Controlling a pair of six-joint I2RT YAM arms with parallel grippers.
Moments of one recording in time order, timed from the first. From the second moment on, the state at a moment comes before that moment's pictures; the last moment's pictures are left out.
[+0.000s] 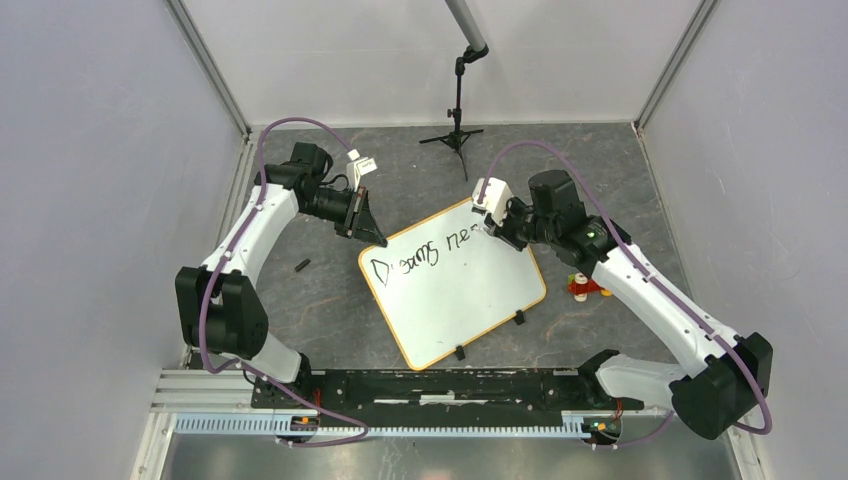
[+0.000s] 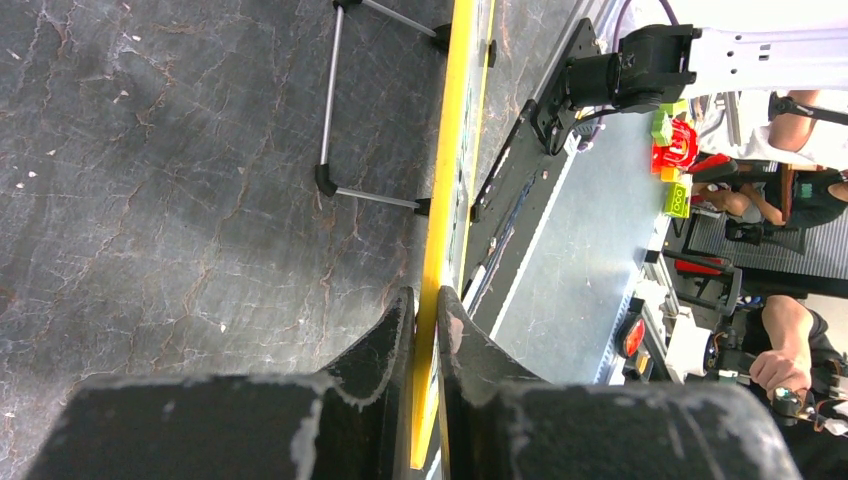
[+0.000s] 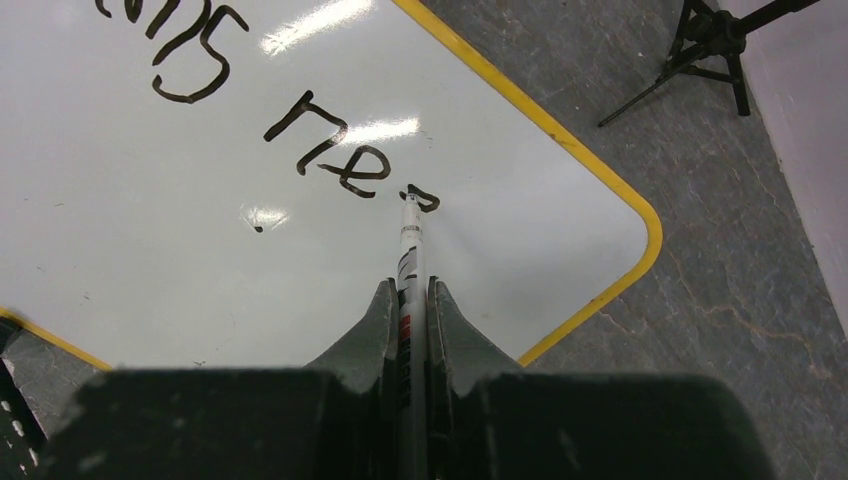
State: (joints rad) left arm -0.17 1.55 1.34 -1.05 0.99 0.25; right arm 0.55 1.18 1.06 -0.51 -0.30 -0.57
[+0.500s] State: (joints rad) left arm -0.17 1.55 1.34 -1.05 0.99 0.25; right arm 0.55 1.15 1.03 -0.52 -0.31 -0.58
